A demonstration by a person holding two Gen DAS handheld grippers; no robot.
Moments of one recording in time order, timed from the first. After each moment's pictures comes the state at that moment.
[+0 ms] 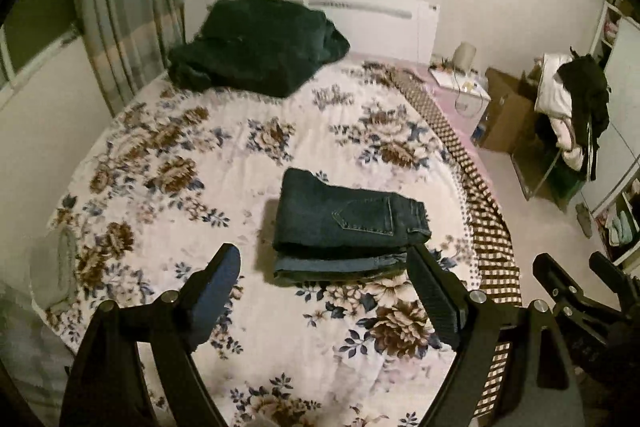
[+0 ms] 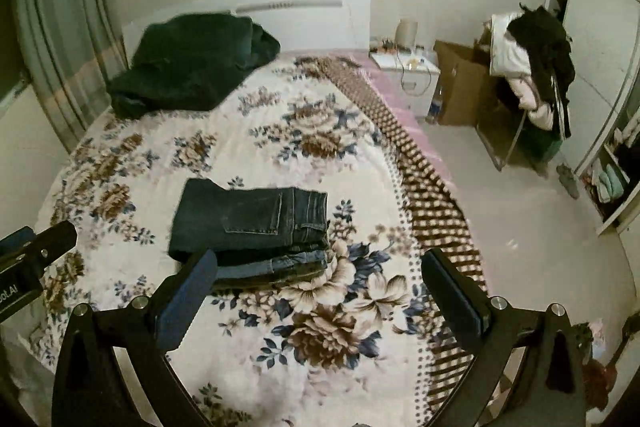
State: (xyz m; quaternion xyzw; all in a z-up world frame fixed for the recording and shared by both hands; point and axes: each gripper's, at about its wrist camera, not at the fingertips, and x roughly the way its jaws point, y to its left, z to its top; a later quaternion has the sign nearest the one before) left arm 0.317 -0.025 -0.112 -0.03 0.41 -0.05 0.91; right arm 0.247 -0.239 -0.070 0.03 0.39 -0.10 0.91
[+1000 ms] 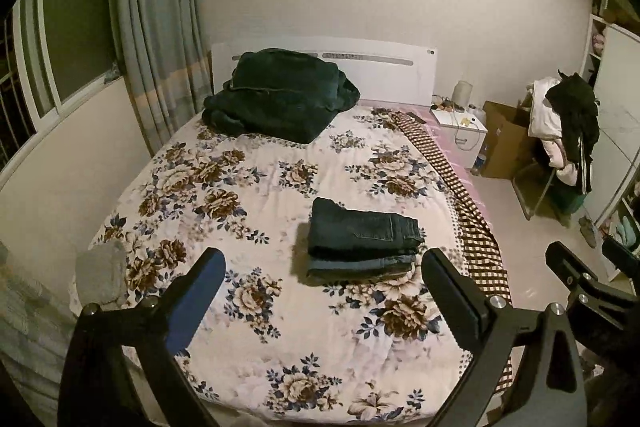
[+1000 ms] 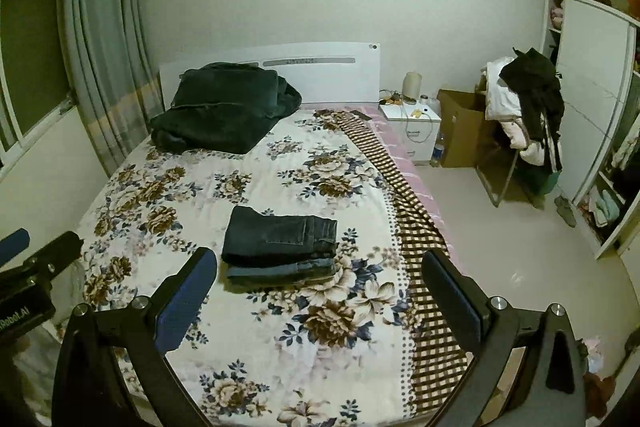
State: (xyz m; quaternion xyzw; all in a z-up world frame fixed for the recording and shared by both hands) left arm 0.171 0.008 -0.011 -0.01 0.34 -0.02 0.94; right arm 0.054 -0.196 0.101 0.02 0.33 -0.08 0.94
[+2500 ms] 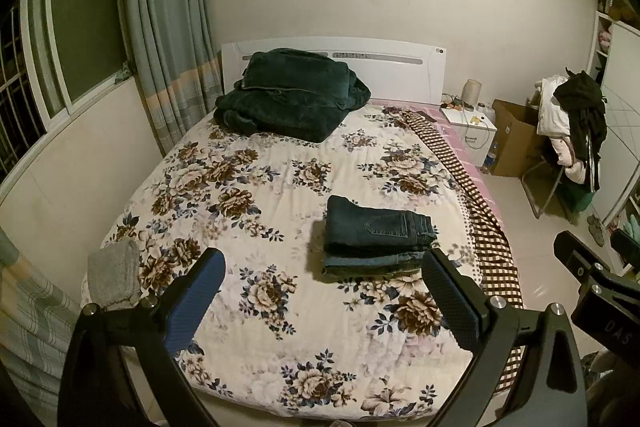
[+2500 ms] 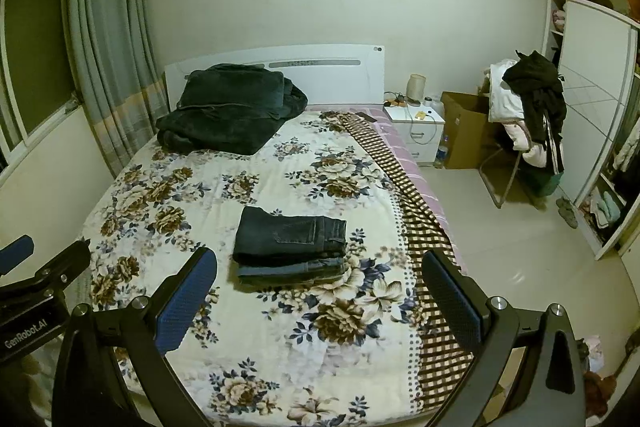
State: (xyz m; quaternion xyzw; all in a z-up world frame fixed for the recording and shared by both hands) left arm 0.154 0.022 -0.009 0.00 0.34 -0.01 0.94; right arm 0.056 -0.180 0.104 0.02 0.33 -0.07 0.94
